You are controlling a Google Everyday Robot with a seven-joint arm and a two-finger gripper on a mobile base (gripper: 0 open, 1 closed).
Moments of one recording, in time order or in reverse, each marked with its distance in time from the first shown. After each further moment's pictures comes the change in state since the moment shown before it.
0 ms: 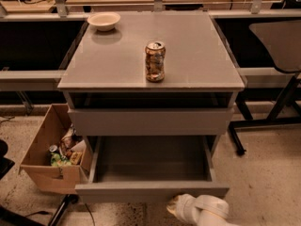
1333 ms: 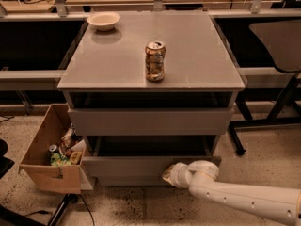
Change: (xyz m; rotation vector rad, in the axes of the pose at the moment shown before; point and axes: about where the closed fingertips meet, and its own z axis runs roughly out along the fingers) arm -0.065 -0.101 0.036 0.026 -0.050 -0.085
